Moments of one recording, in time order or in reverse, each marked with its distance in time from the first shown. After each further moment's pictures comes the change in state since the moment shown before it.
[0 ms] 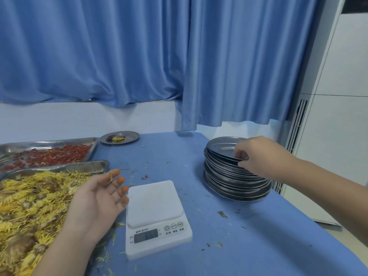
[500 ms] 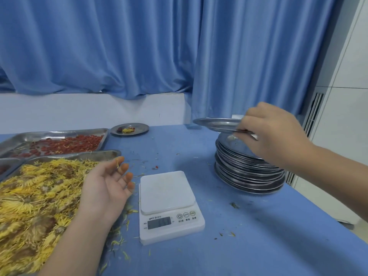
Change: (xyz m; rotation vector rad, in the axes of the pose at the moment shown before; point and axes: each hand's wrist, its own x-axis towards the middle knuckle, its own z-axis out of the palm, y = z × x) left_hand -0.001 0.002 -0.001 -0.043 0.145 0.075; right_hand -0.007 -0.041 -0.023 -0.064 0.650 -0.402
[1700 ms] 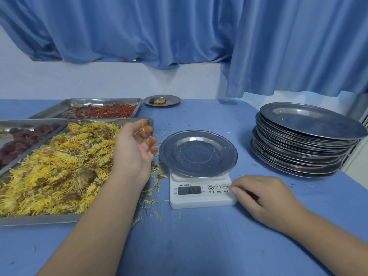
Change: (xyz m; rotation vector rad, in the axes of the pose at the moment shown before) left_hand 0.002 -0.002 -0.001 0.011 0.185 0.169; right_hand -0.109 -0.100 0.083 0.589 -0.329 0.123
